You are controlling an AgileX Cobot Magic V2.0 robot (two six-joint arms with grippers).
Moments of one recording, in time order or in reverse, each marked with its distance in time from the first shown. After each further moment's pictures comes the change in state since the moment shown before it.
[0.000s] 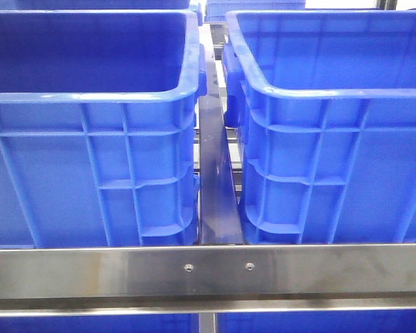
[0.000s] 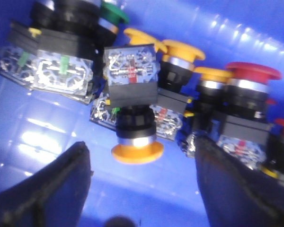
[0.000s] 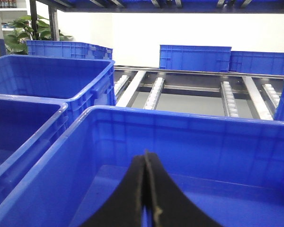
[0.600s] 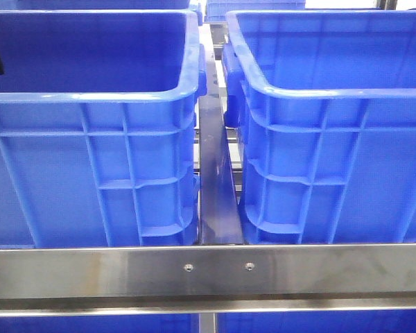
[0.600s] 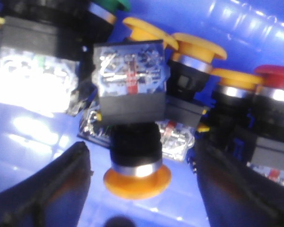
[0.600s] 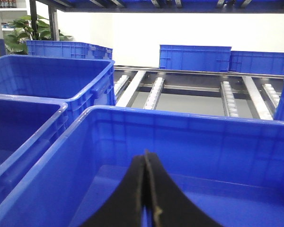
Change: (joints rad) left arm 0.000 0.102 -0.002 0.000 -0.062 -0.013; right arm 0.000 0.000 0.000 0.000 0.000 0.000
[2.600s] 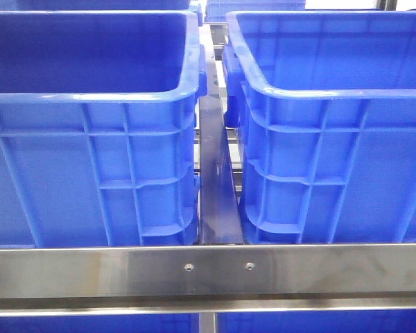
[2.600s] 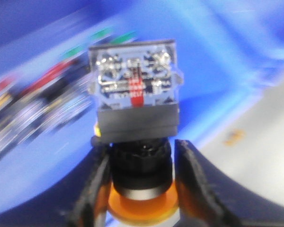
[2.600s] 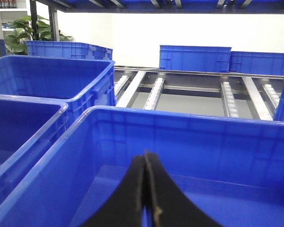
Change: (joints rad) left arm -0.002 -0.720 0.105 -0.710 0.442 1.286; right arm 0.000 0.000 0.000 0.000 0.000 0.000
